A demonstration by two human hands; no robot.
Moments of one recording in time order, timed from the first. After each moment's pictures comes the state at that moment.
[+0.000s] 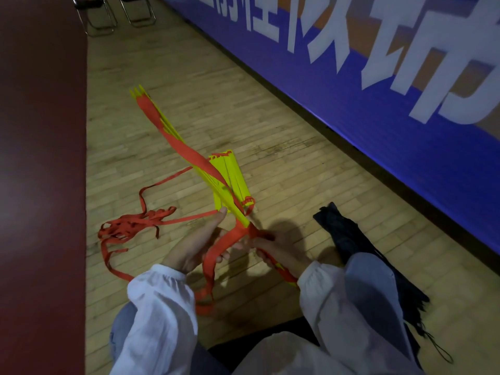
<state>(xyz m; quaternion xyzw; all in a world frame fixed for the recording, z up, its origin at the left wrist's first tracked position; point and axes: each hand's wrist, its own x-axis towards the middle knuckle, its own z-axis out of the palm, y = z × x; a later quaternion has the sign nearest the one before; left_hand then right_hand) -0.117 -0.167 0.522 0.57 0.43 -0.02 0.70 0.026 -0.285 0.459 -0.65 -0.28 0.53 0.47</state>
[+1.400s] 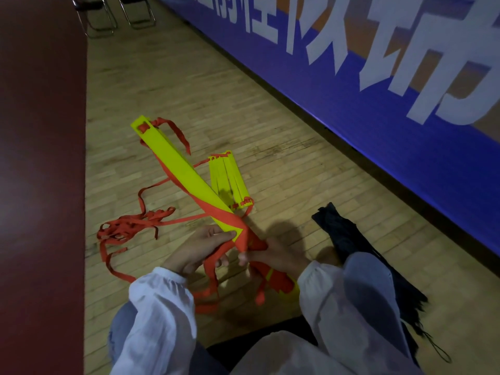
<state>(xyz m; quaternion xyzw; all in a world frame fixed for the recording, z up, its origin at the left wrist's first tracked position) -0.122 -0.171 0.507 0.64 0.39 0.01 0.66 0.025 -0.284 0.447 -0.66 -0.34 0.56 0.36</state>
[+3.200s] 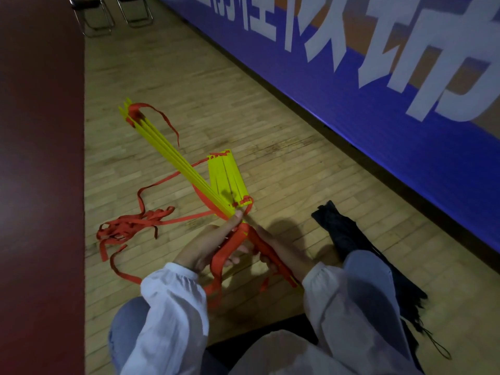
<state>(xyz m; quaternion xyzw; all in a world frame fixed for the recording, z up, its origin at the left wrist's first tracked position) -0.101 -0.188 0.524 0.59 0.44 -0.01 0.68 0.034 -0.298 0.447 -0.63 -0.24 0.58 0.46</state>
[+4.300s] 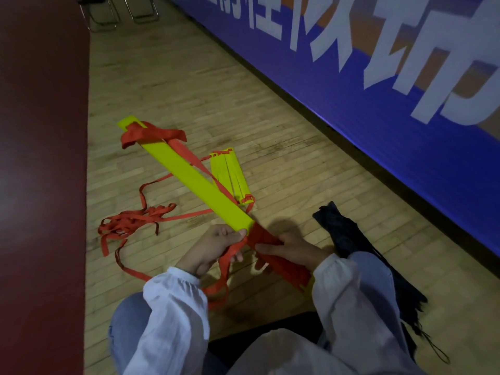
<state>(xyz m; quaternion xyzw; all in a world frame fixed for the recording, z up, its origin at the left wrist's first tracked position) -0.109 -0.189 0.500 0.63 0.35 0.05 0.69 0.058 -0.302 0.458 -0.62 -0.33 0.61 0.37</state>
